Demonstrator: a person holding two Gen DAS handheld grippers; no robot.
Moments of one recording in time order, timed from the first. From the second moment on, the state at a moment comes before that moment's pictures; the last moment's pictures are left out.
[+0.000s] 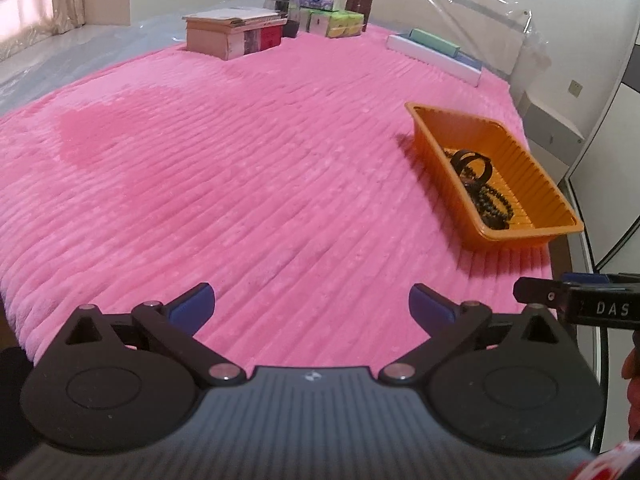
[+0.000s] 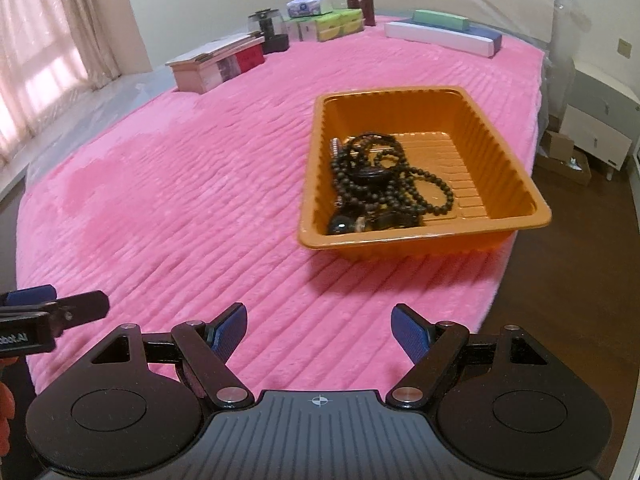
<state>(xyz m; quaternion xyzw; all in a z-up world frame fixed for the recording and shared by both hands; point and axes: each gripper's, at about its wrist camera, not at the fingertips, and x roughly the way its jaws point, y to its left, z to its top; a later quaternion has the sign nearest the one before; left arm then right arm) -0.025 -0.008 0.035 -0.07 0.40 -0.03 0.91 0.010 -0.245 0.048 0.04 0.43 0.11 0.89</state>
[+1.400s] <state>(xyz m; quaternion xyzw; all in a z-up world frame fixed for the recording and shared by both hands) -0.016 -0.017 0.023 -0.05 0.41 -0.01 0.91 0.018 -0.216 0.040 0.03 0.44 0.14 0.89</state>
